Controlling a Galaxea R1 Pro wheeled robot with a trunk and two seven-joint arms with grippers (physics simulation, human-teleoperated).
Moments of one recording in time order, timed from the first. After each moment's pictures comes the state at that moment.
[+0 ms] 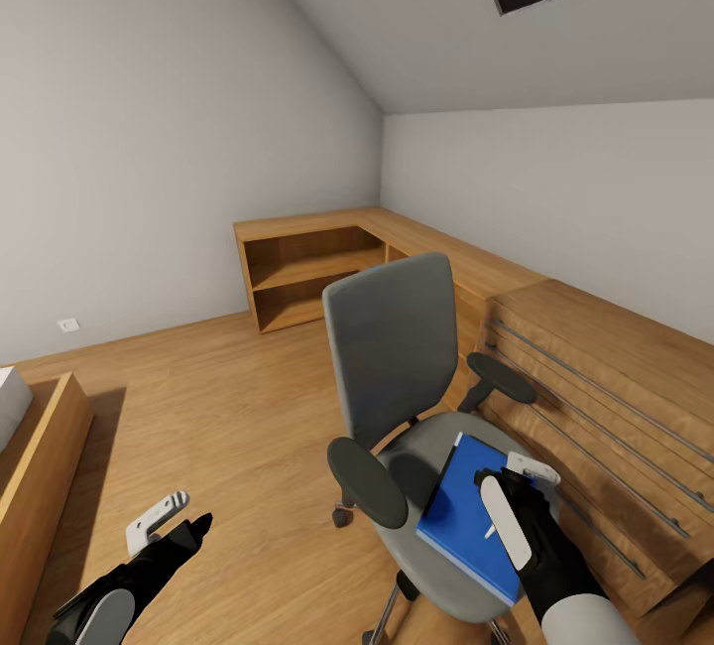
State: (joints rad) left arm -0.02 0.13 0.01 -1.56 0.87 0.49 0.53; right arm -0.50 0.03 0.00 -0.96 -0.43 0.56 -0.69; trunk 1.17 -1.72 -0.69
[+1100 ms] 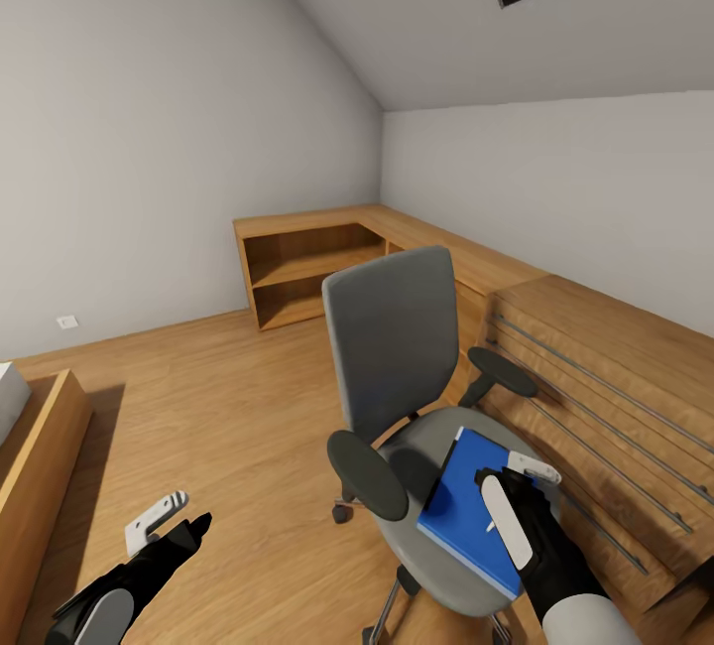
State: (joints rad) left arm -0.02 0.13 0.01 -1.56 0.87 0.49 0.53; right arm -0.50 0.03 -0.01 -0.97 -0.43 0.56 -0.69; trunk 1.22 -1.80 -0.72
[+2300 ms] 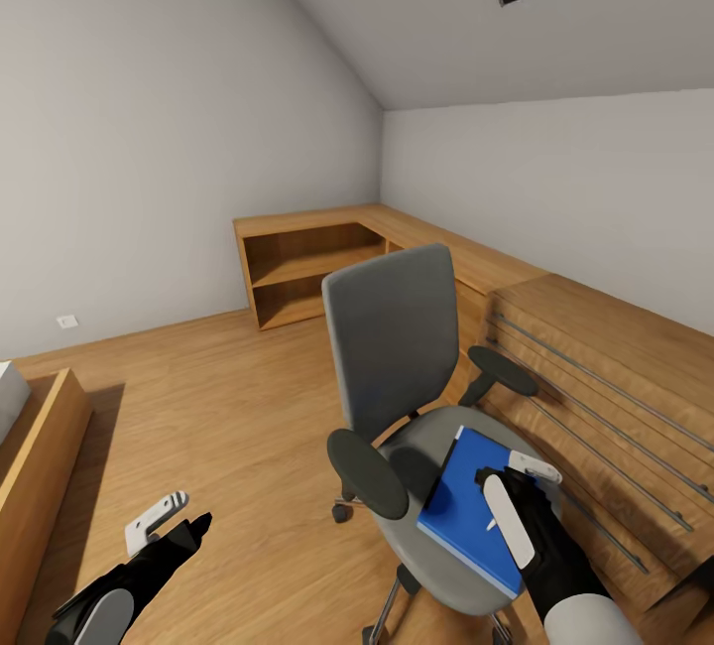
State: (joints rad) left arm -0.02 0.13 0.01 -1.56 0.87 0.49 0.53; right arm -0.50 0.02 -0.01 -0.97 -0.44 0.56 -0.67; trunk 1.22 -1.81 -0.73
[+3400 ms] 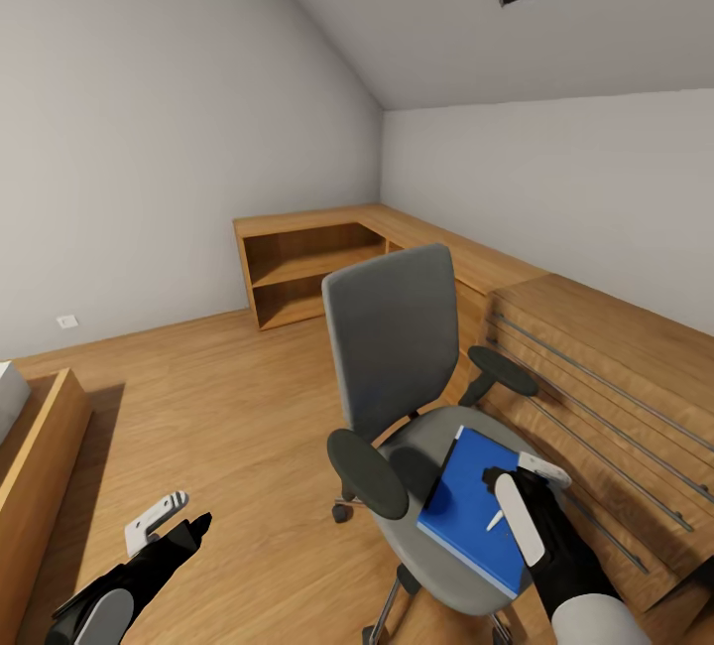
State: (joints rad) left arm -0.02 0.13 0.01 -1.56 0.87 0.50 0.53; right arm -0.50 0.01 -0.08 -0.97 -0.43 0.56 -0.63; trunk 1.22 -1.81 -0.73
